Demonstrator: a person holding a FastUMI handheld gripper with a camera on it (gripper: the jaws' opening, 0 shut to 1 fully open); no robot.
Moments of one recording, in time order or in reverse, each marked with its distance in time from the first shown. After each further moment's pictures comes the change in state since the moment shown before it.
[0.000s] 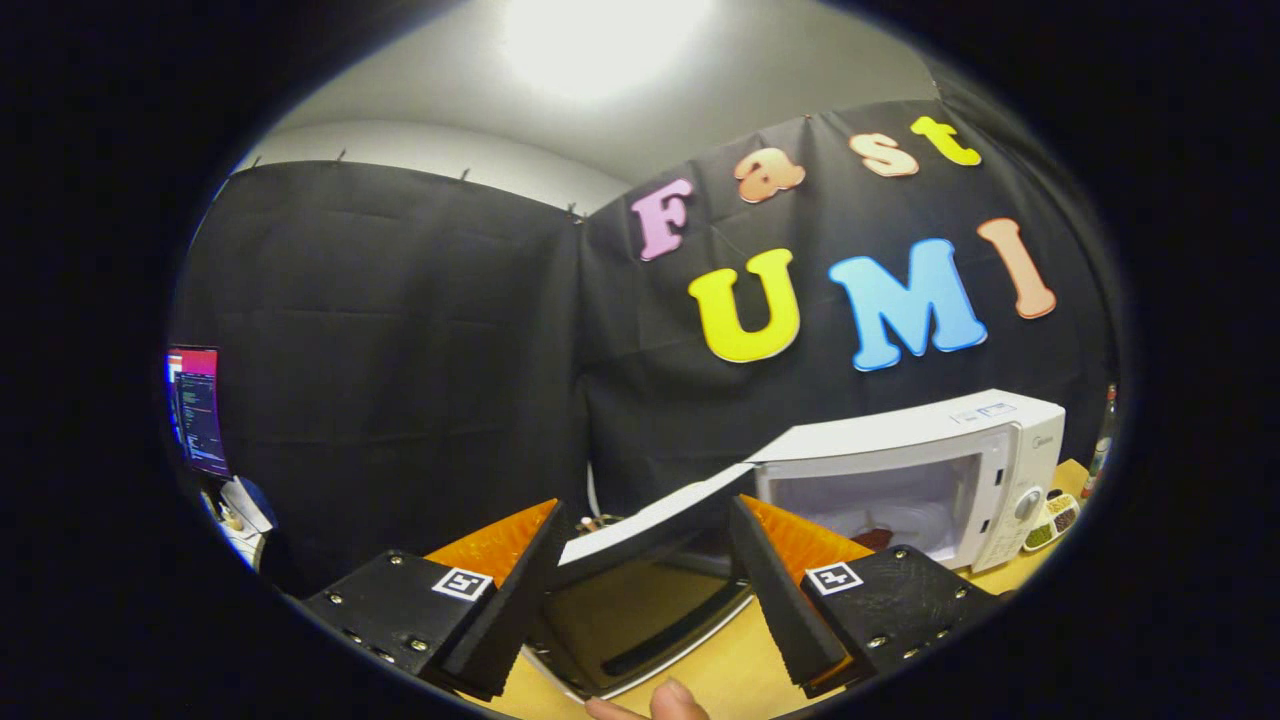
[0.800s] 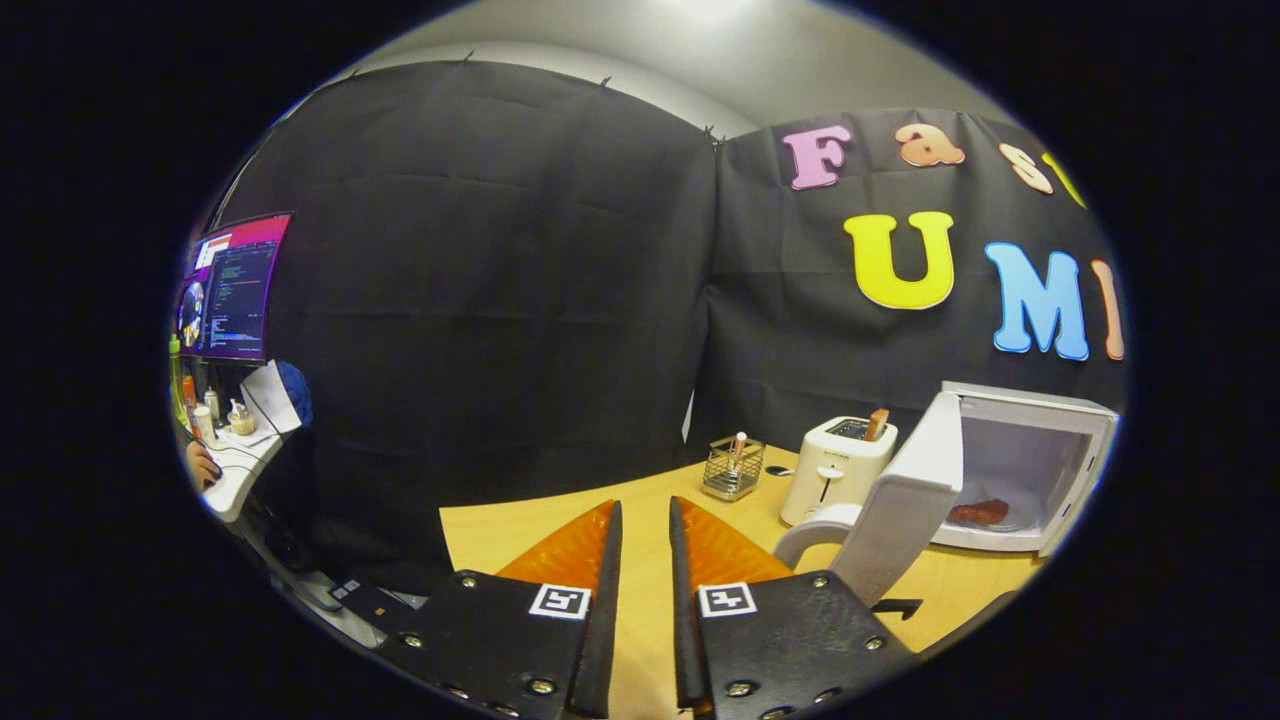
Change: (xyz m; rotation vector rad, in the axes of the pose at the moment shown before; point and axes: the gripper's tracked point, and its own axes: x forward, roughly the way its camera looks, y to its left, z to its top) arm 0.048 0.138 -0.137 -0.187 0.258 0.150
